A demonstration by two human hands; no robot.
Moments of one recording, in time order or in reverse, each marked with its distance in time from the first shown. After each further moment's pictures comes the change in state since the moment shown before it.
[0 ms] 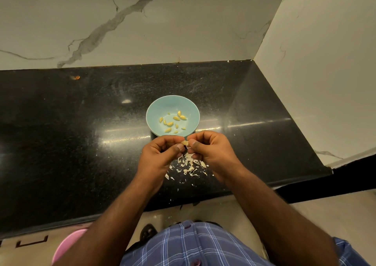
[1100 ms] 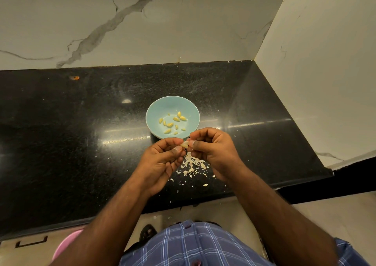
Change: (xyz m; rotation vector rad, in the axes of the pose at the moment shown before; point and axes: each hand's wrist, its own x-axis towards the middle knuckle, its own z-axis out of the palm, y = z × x) left_hand 0.005 0.005 -0.001 -0.314 -0.049 -0.306; right_hand 0.006 0.001 -0.006 0.146 -0.030 -0.061
